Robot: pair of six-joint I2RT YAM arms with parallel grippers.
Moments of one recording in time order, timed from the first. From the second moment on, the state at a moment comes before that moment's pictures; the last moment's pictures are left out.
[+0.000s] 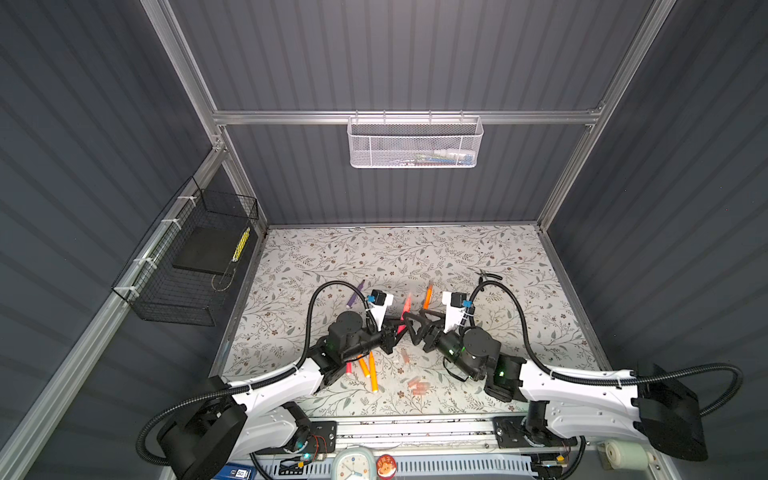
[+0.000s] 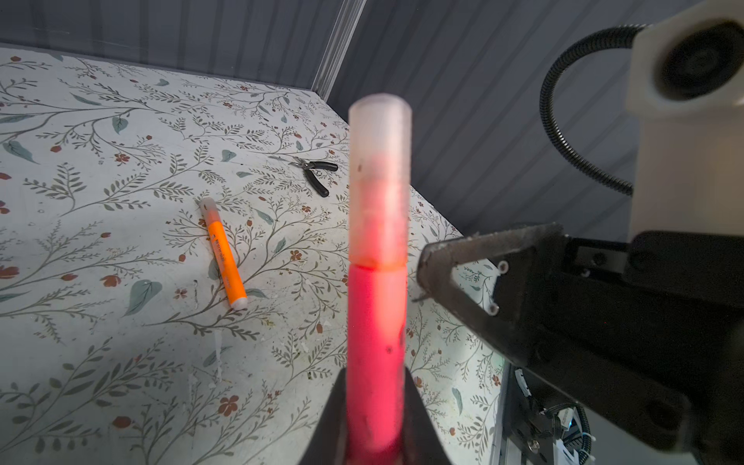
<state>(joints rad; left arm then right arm) -0.80 1.16 0.41 0.54 0.32 -0.45 1.11 1.11 0.46 0.60 0.37 0.69</state>
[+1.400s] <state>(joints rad) -0.80 1.11 0.40 0.55 0.35 -0.42 0.92 1.16 0.67 0.39 0.06 0.65</state>
